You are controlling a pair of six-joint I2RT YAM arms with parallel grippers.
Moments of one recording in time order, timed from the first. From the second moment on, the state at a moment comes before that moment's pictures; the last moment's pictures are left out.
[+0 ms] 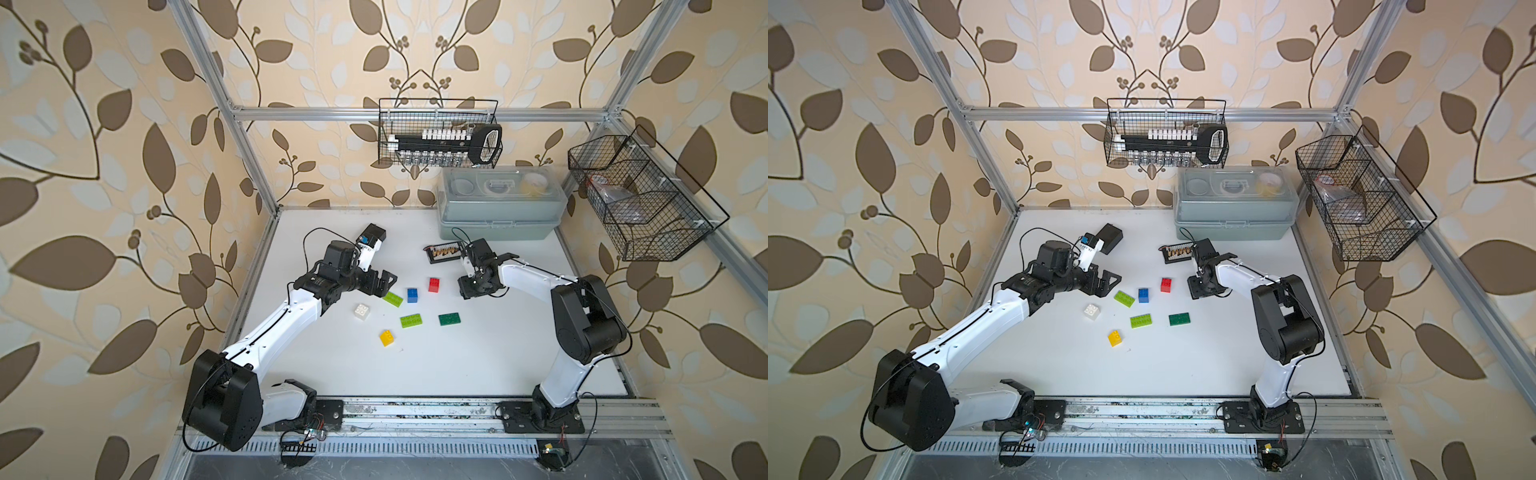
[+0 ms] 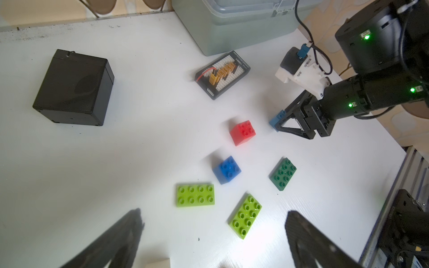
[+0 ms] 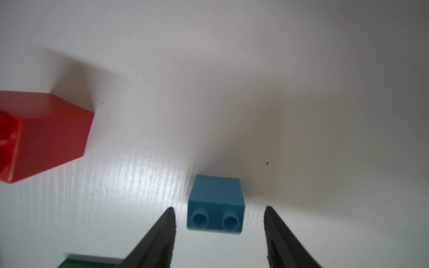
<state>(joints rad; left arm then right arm) -0.43 1.26 0.91 -0.33 0.35 -0.09 0.33 1.80 1.13 -0.59 0.07 0.13</state>
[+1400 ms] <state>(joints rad) -0.43 1.27 0.99 -0.39 0.37 -0.04 0.31 1.55 1.15 -0.63 -0.07 -0.24</state>
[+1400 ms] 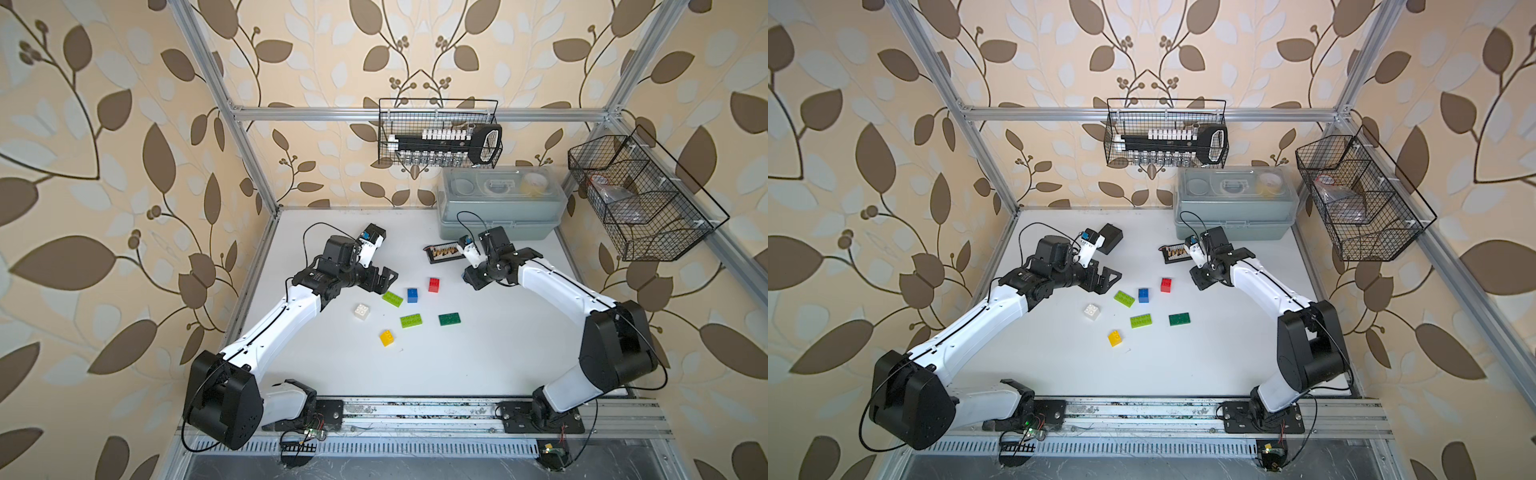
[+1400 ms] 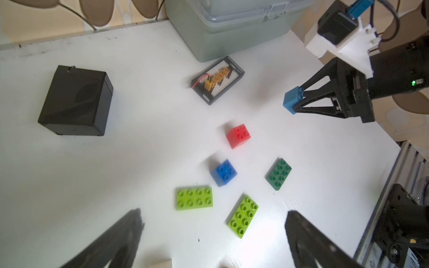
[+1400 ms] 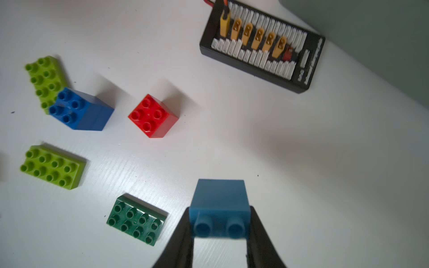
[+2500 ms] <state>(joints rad) -0.48 1.18 0.87 -0.48 0.47 0.10 0.44 1.48 0.94 -0.71 -0.27 -1.13</state>
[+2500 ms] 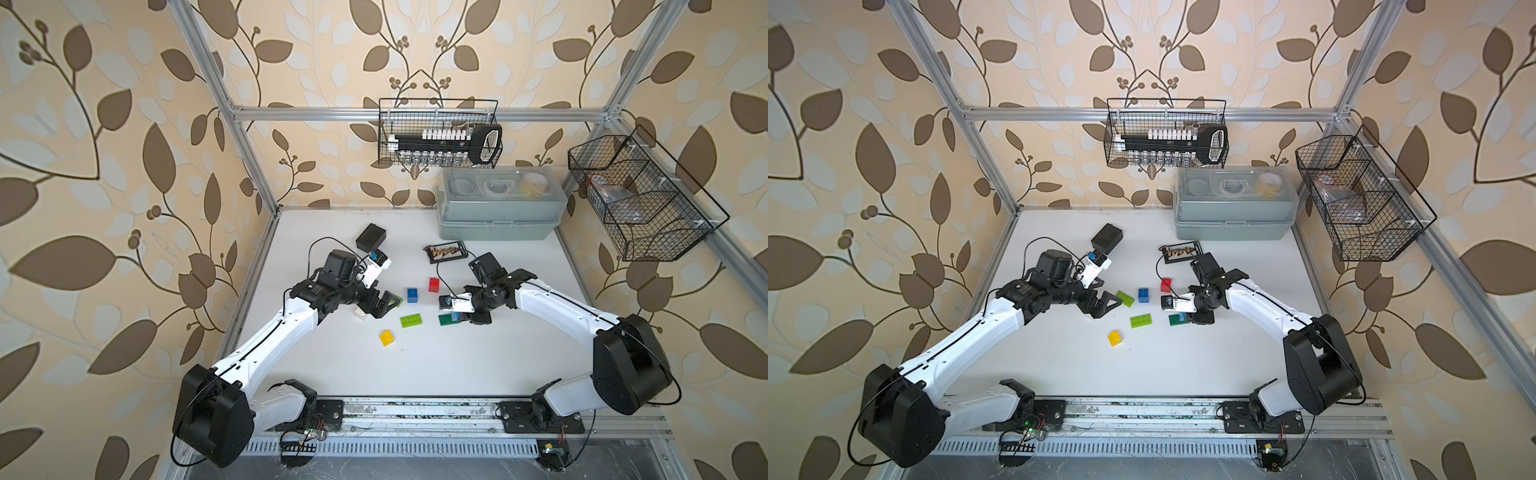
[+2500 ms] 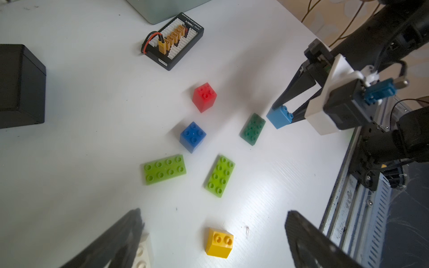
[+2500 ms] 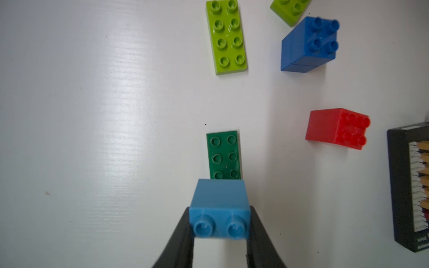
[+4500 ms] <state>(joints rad) -0.48 1.18 0.84 -0.46 0.47 0.13 0.44 1.65 0.94 -0.54 -0.21 -1.11</state>
